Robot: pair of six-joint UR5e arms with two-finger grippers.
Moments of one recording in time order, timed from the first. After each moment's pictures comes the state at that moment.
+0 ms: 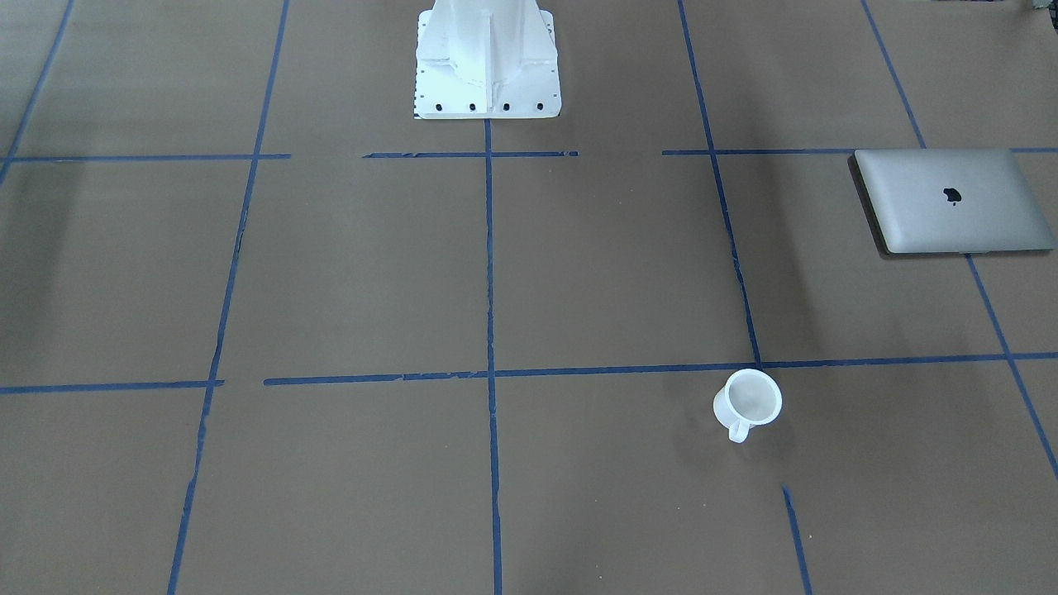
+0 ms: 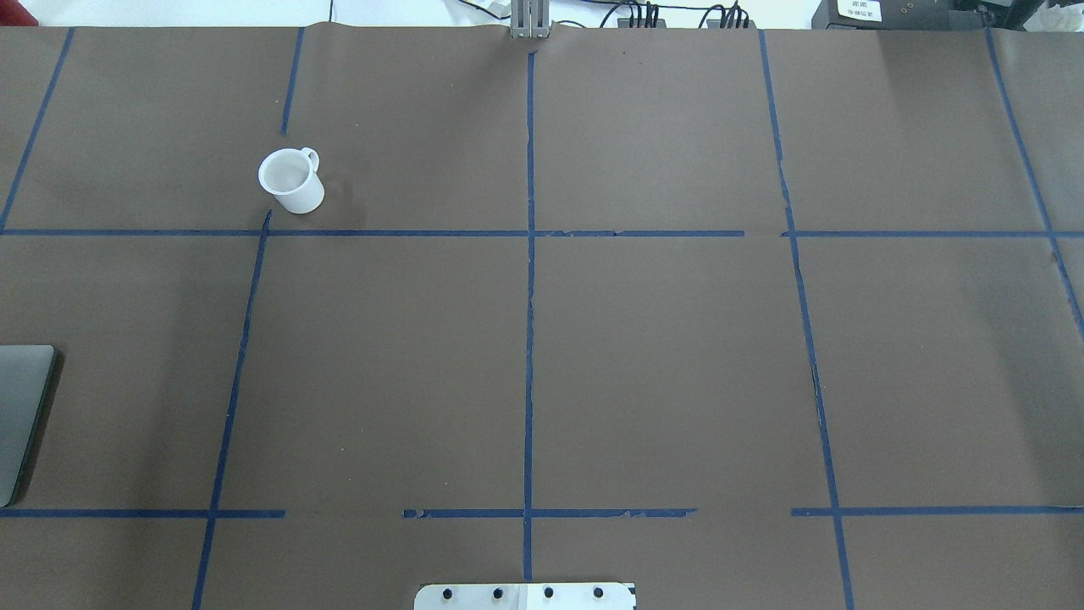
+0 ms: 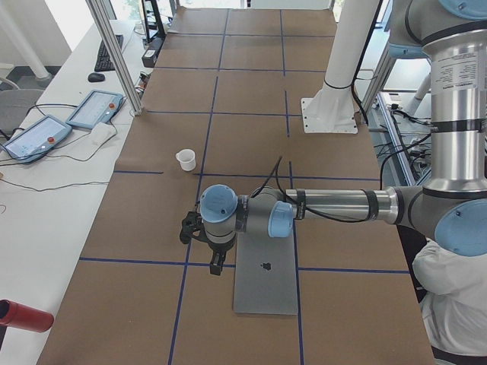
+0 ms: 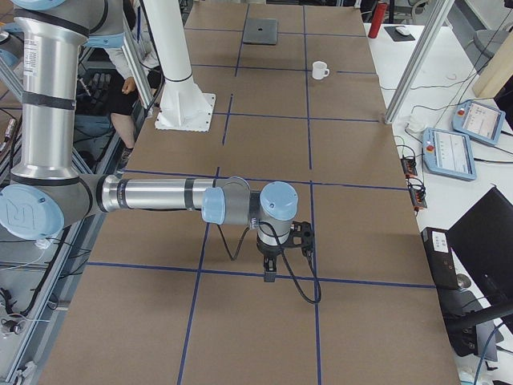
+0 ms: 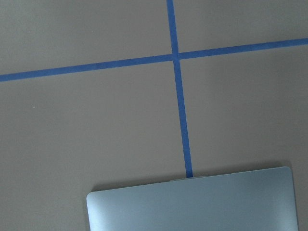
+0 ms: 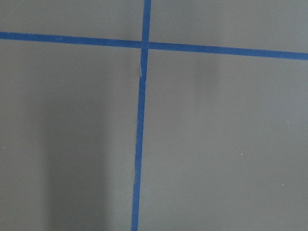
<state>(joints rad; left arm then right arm) -1.55 -1.47 -1.67 -1.73 -2.37 0.08 1.54 -1.71 1.75 -1.64 2.28 -0.04</state>
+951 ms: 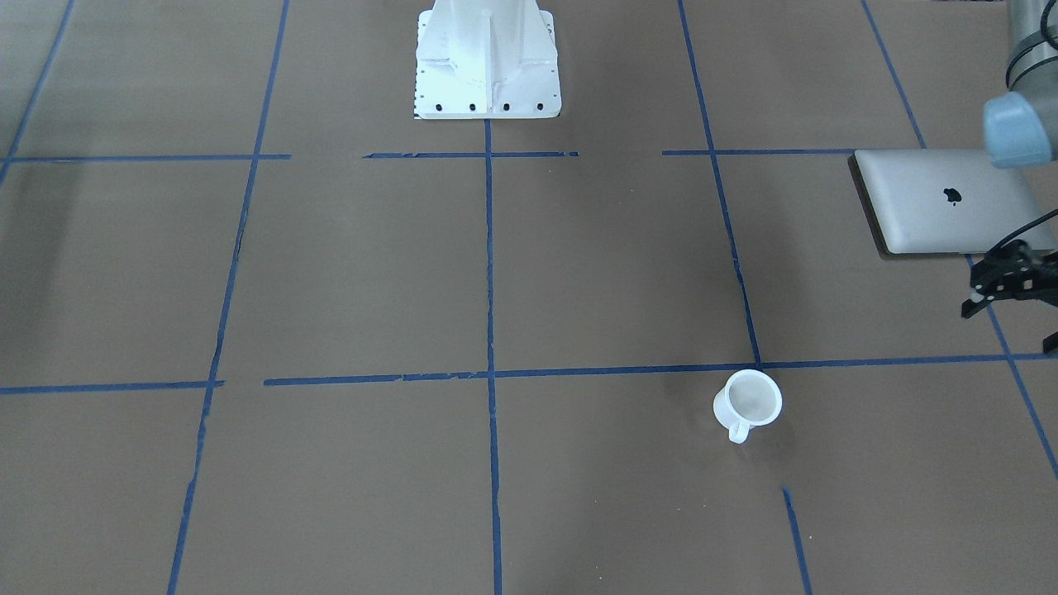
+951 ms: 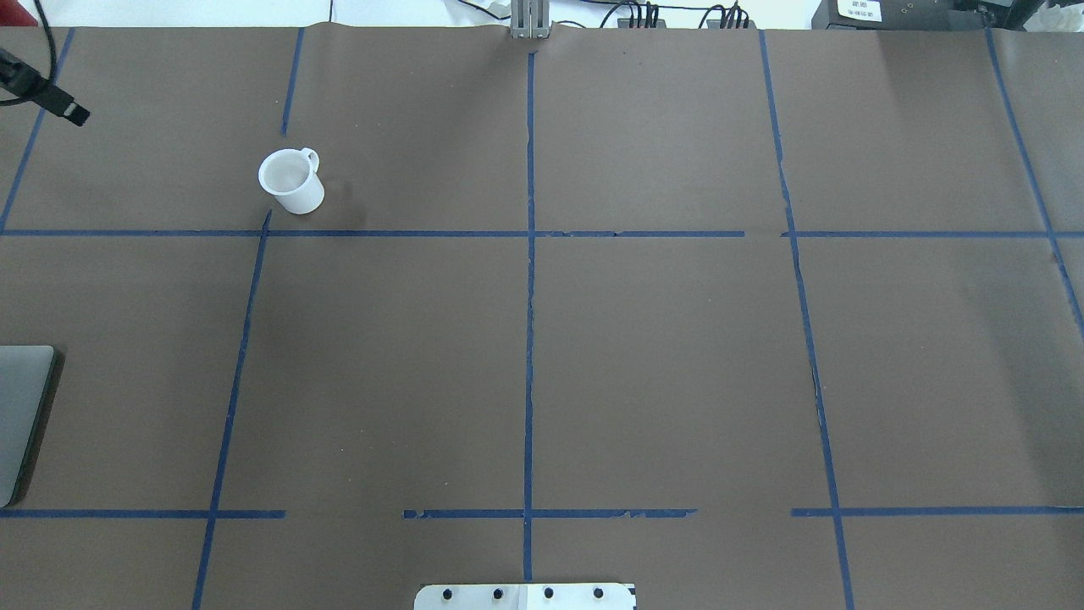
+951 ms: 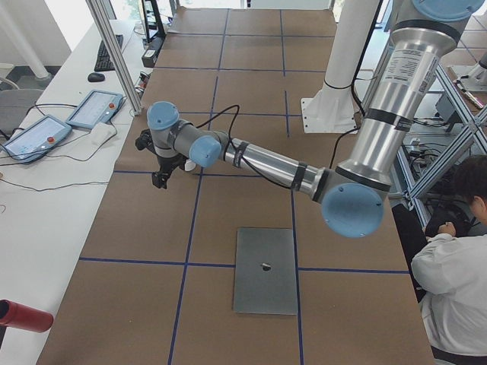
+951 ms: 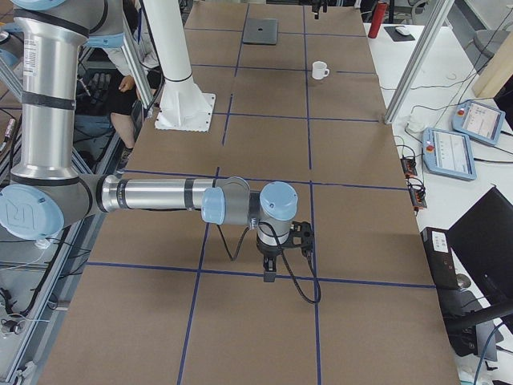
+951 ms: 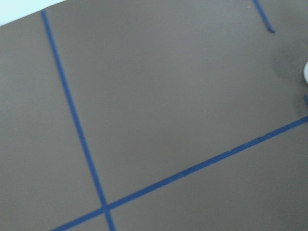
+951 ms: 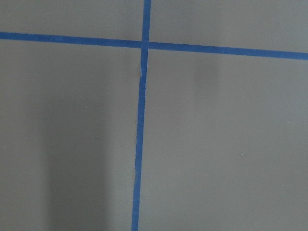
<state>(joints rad) -1.26 -1.98 -1.53 -1.74 -2.29 -0.03 1.54 -1.71 1.75 -1.64 2.28 -0.04</state>
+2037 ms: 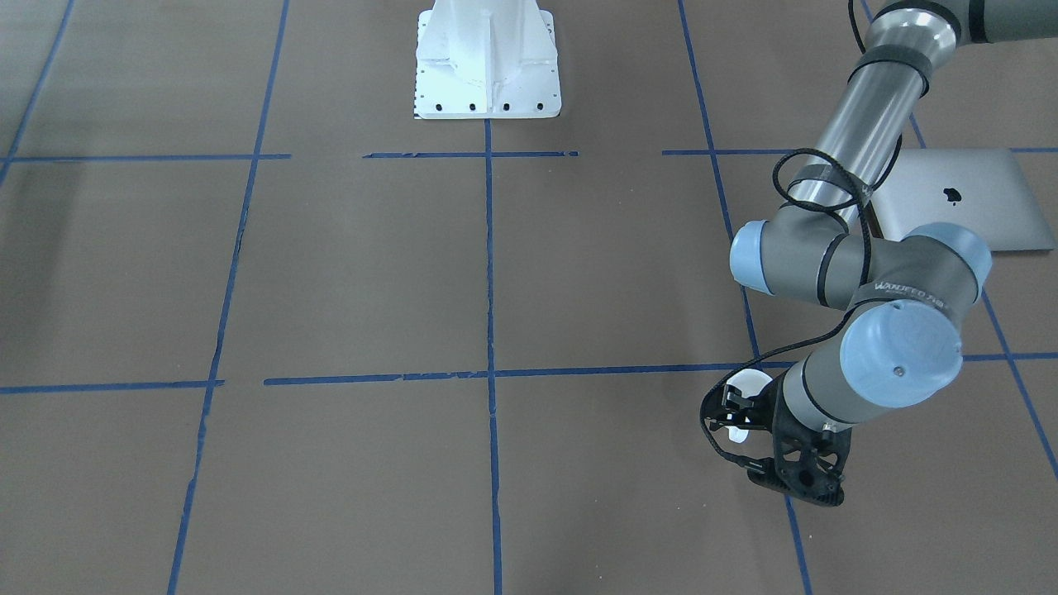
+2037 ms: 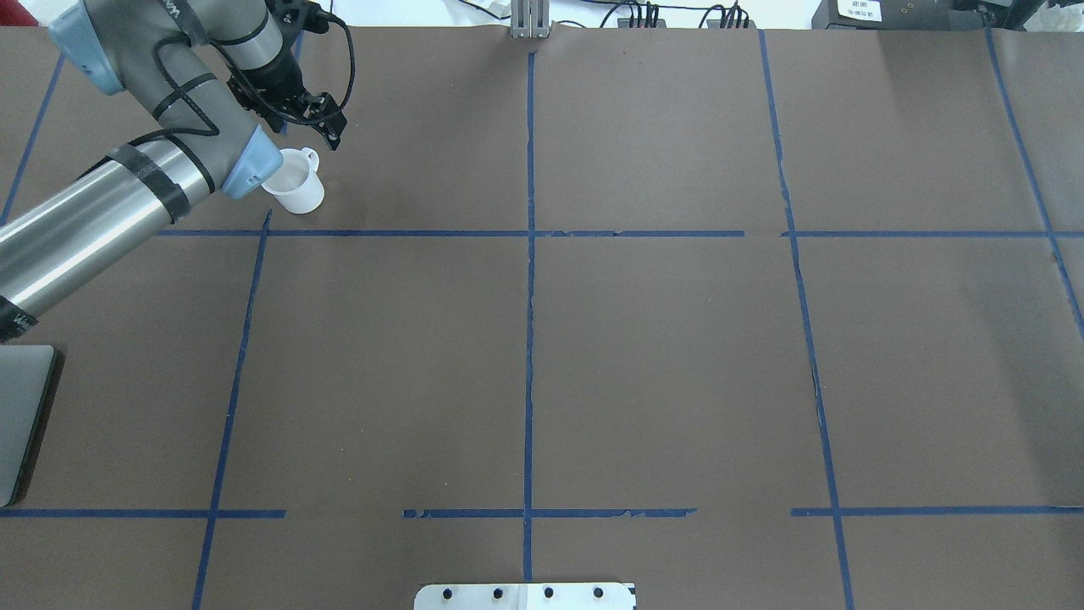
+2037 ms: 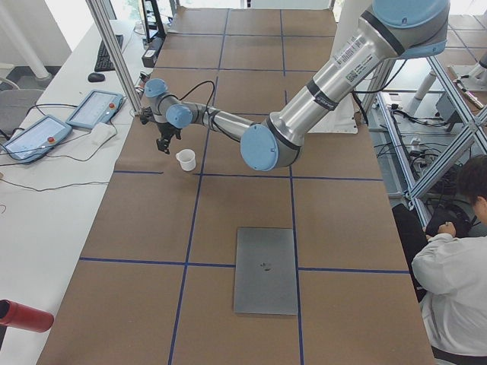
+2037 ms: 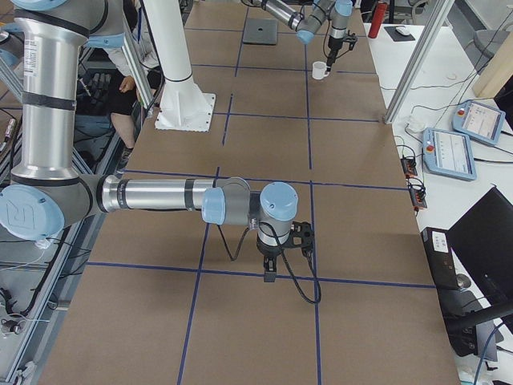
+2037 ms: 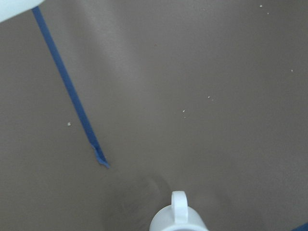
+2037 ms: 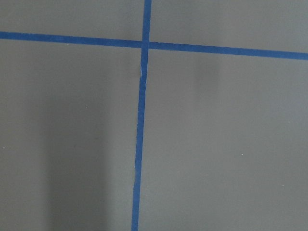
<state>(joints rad) -0.99 -2.41 -0.95 -1.90 -2.22 -0.43 1.54 -1.71 1.75 -1.64 2.28 -0.04</state>
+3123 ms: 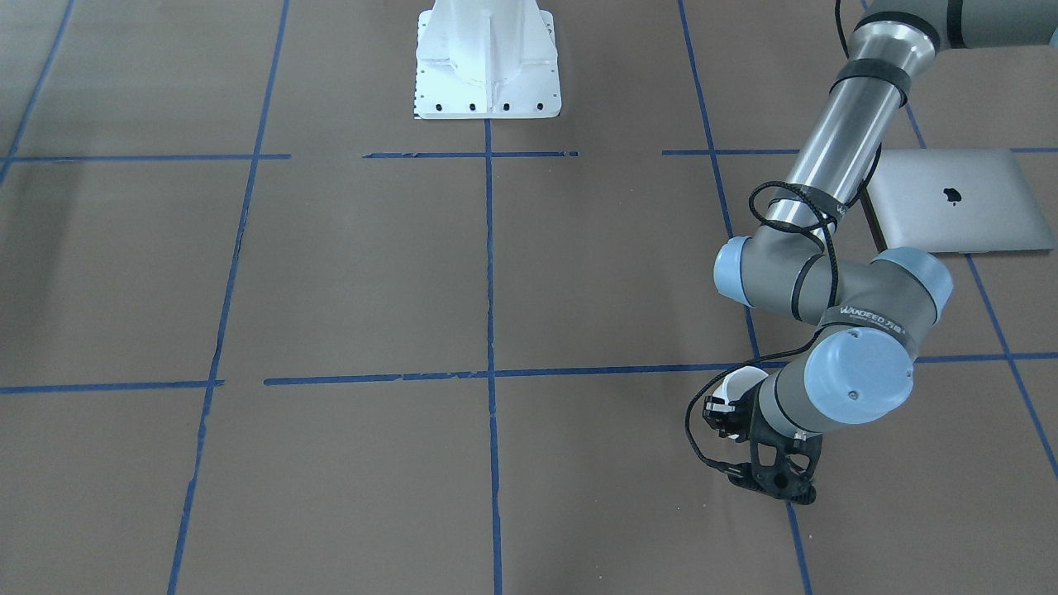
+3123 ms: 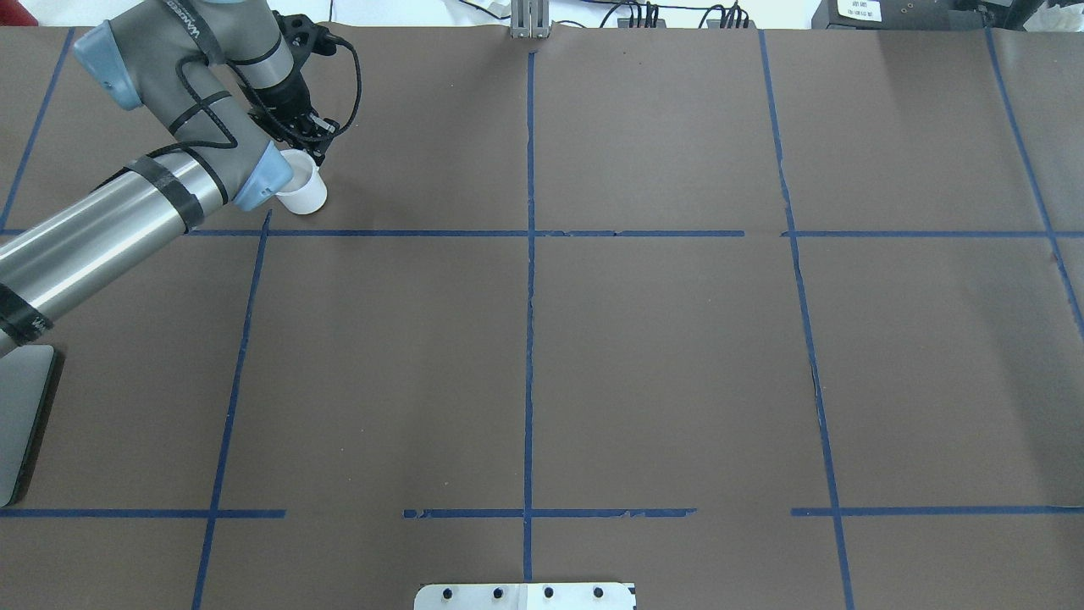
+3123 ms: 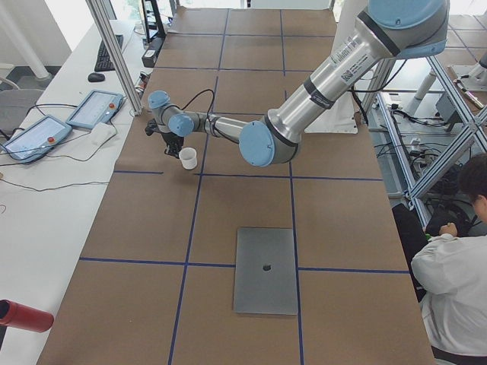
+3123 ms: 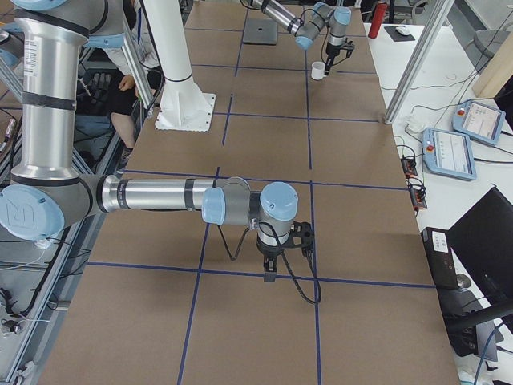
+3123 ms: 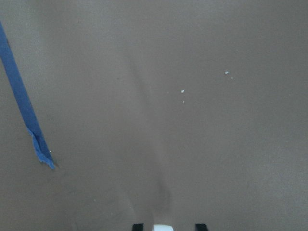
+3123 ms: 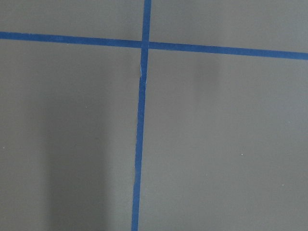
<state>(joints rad) -0.98 -2.43 -0.90 -1.89 -2.22 -0.44 1.54 -1.71 1.75 -1.64 2.28 -0.04</state>
